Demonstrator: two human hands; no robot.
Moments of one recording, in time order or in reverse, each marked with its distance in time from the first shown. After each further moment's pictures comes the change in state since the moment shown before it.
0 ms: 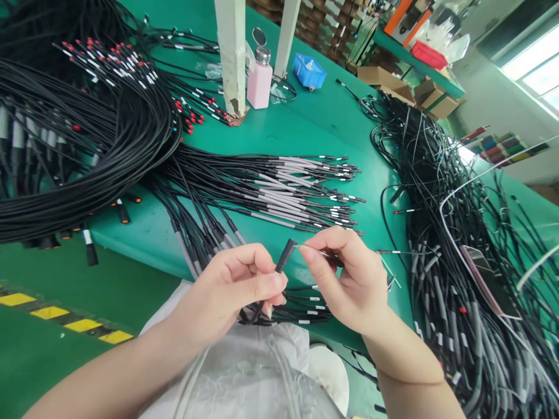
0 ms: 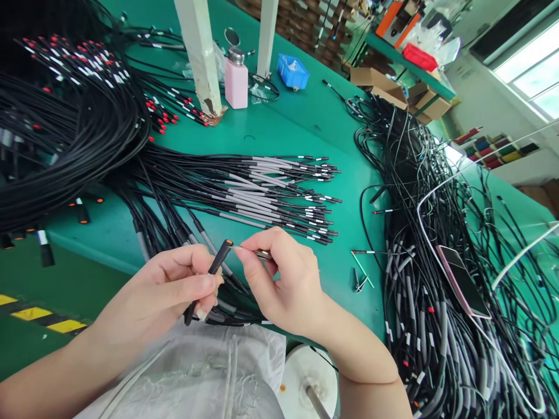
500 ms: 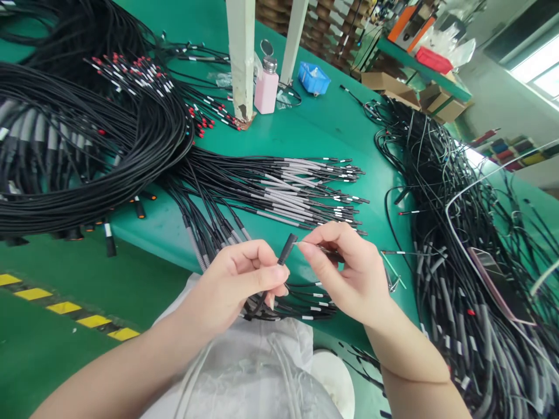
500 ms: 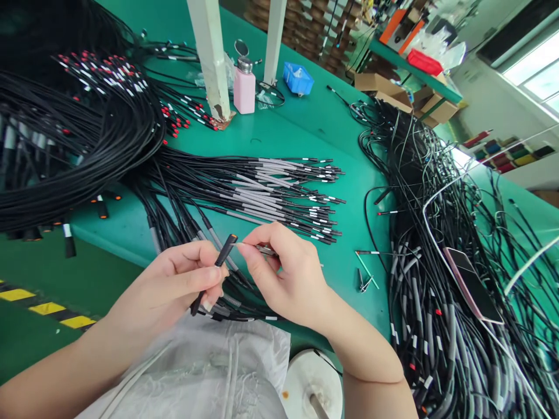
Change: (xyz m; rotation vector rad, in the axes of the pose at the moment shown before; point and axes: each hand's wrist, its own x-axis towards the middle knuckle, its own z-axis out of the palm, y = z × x) left_hand -0.004 -0.002 0.005 0.011 0.041 0.031; right_hand 0.001 0.000 -0.001 0.098 -0.093 0.047
